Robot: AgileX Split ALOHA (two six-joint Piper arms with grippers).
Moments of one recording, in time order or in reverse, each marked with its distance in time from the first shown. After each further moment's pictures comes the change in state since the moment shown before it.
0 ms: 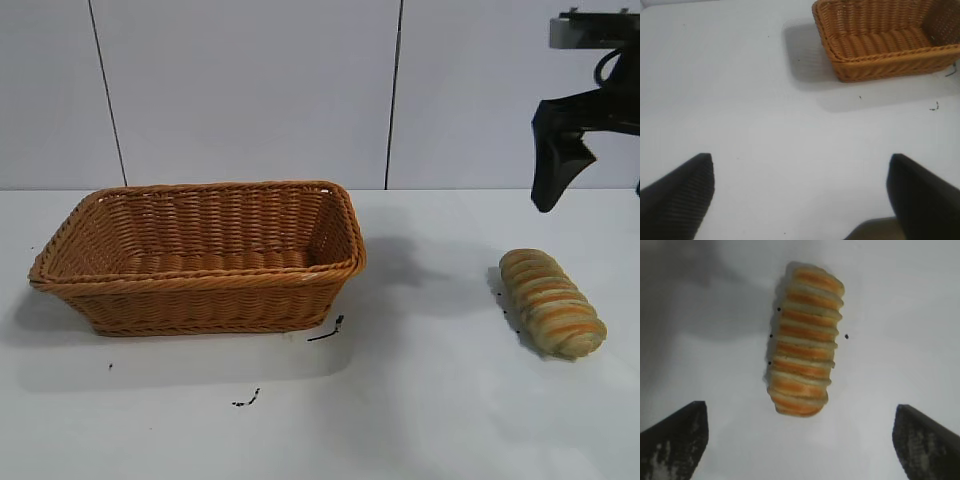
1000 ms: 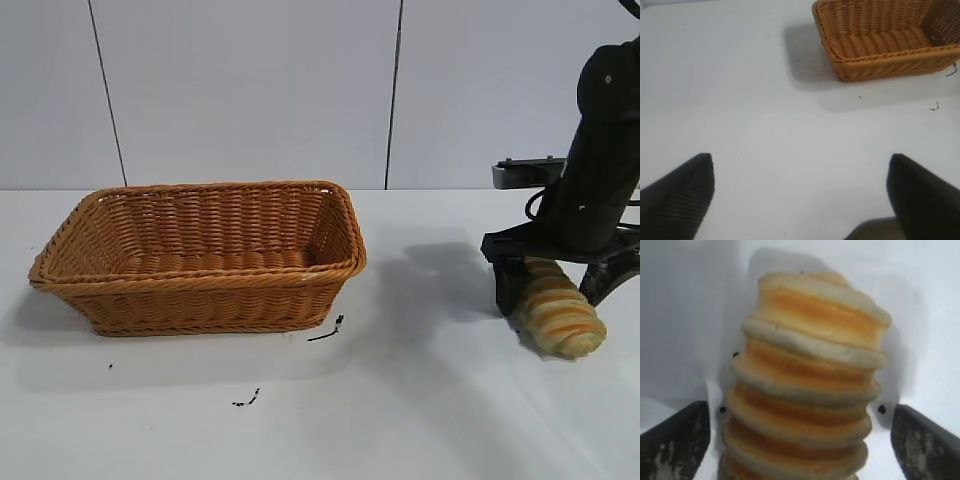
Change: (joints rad) left arm 0.000 0.000 0.000 0.000 0.000 0.000; right arm -0.008 0.174 -0.017 -0.002 -0.121 -0.015
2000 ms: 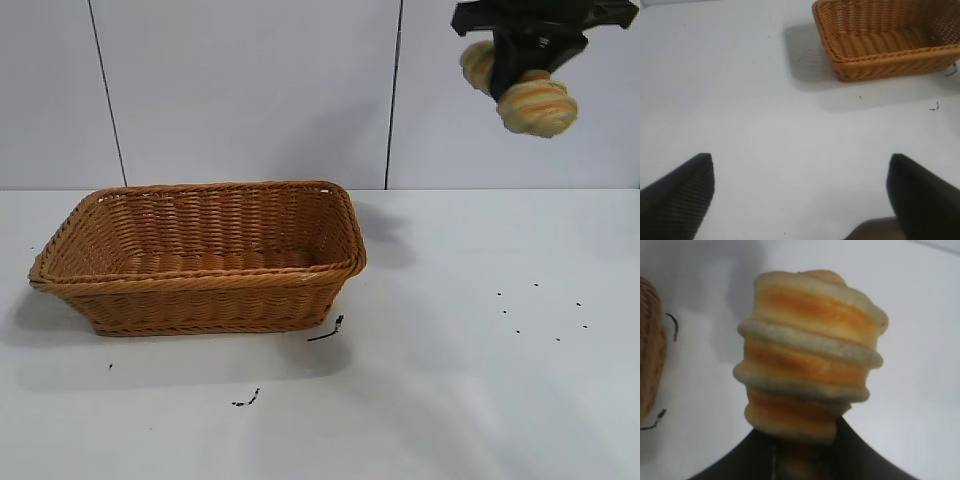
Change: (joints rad) left arm 0.000 0.000 0.000 0.000 0.000 0.000; right arm 0.264 0.047 -0.883 0.001 0.499 -0.174
